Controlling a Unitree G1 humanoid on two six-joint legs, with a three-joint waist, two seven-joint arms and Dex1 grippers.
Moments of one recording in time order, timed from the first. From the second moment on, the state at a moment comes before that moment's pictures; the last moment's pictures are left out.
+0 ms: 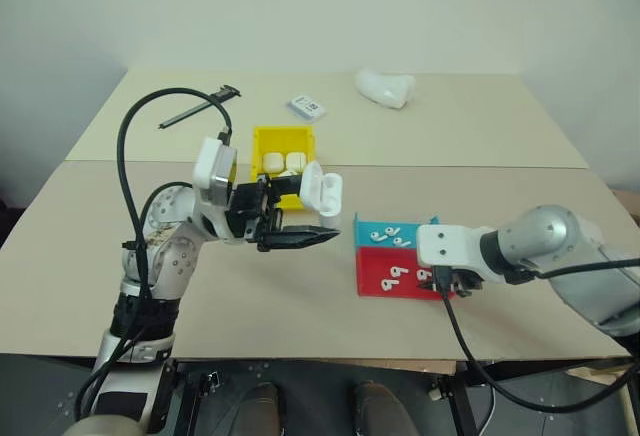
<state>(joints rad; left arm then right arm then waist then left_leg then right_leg) -0.55 0.44 0.00 -0.14 -0.73 0.31 -1.32 -0.59 -1.13 0.48 -0.45 0.07 0.71 1.14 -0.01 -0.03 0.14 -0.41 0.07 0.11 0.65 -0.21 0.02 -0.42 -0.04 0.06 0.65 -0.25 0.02</state>
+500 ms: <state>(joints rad) -0.51 0.43 0.00 -0.19 -0.73 0.31 -1.26 -0.66 -1.01 0.58 -0.26 -0.11 0.72 1.23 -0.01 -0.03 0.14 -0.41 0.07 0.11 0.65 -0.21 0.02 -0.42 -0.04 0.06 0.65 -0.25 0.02</state>
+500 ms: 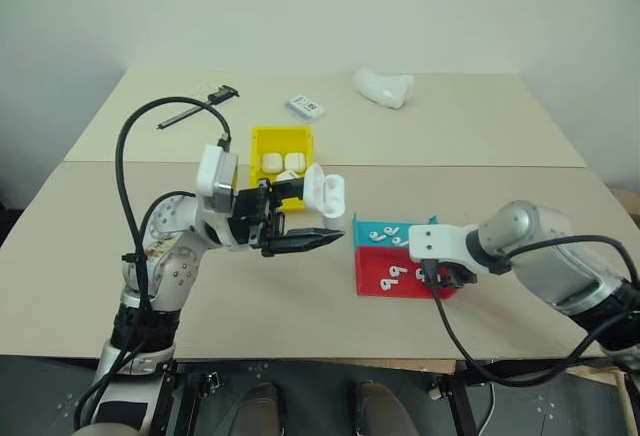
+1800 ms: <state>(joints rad) -0.62 0.42 -0.03 -0.12 -0.75 0.33 -1.33 -0.47 -0.41 -0.46 -0.61 0.66 0.88 0.90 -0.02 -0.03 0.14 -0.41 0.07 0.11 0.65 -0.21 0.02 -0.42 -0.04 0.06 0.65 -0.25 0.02</state>
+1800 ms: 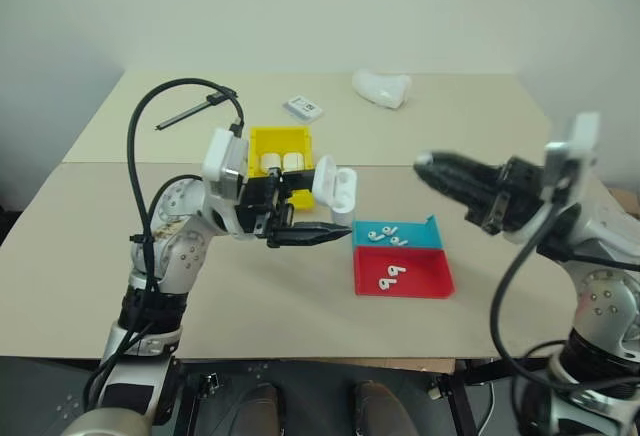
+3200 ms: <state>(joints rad) -0.63 0.43 -0.04 -0.10 -0.70 0.35 -1.34 -0.53 -0.59 -0.10 -0.68 0.81 0.68 0.69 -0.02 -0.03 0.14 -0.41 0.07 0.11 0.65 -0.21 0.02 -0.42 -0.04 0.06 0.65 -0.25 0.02</state>
